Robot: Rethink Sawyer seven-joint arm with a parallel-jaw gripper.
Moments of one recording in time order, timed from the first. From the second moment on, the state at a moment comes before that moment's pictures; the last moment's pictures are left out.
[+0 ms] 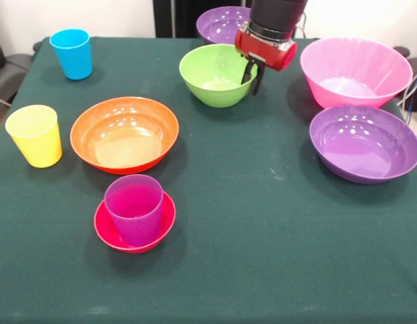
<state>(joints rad) 0.08 -0.46 -0.21 1.95 0.19 -0.04 2.19</state>
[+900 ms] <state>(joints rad) 0.08 -0.53 -0.22 1.96 0.19 0.02 2.19</state>
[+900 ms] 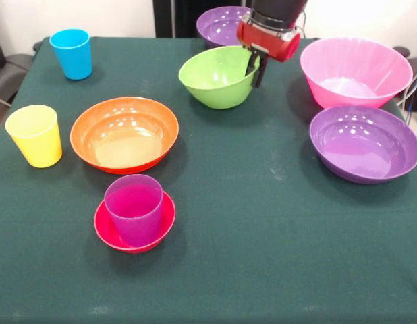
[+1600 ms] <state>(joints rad) 0.08 -0.65 -0.24 1.89 0.19 0.32 2.19</state>
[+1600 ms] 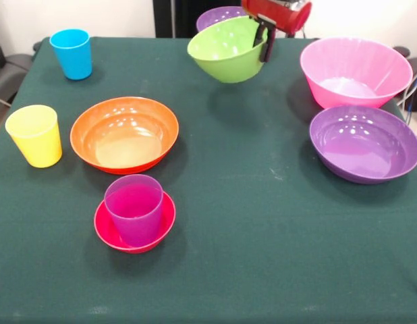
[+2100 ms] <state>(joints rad) 0.06 -0.65 -0.25 1.77 0.14 0.38 2.19</state>
